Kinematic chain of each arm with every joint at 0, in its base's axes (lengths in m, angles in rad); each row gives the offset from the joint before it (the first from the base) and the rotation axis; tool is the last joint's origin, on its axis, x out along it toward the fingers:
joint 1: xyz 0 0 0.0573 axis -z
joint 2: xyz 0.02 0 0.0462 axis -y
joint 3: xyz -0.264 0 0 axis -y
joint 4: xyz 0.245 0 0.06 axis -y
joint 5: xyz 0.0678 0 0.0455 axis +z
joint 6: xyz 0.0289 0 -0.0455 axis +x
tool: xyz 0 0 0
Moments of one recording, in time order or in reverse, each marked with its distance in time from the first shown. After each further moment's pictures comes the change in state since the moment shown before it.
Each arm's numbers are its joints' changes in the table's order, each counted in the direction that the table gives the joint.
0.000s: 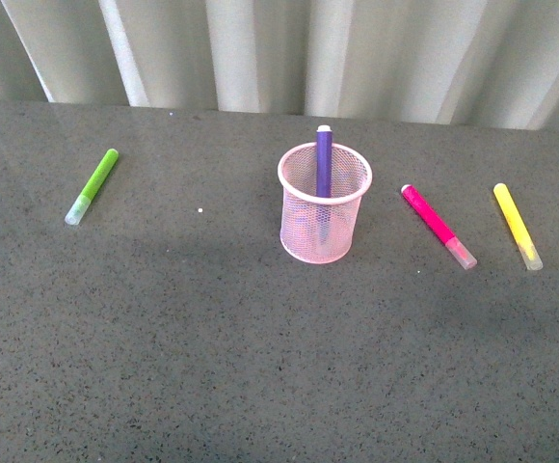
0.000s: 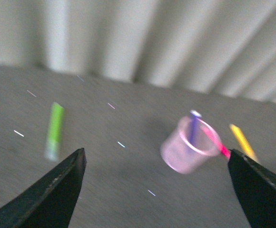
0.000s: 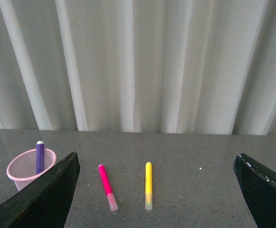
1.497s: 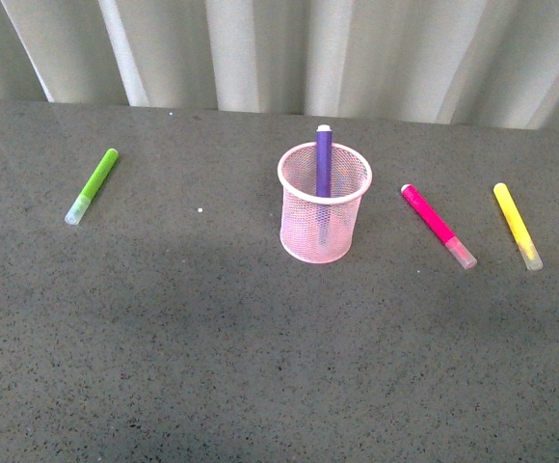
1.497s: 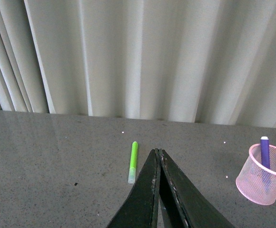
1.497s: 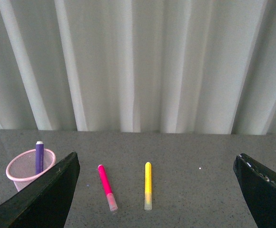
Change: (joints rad) left arm 0.003 0.650 -0.272 -0.218 0.165 0.132; right arm 0.000 0.000 0.000 0.000 0.000 0.000
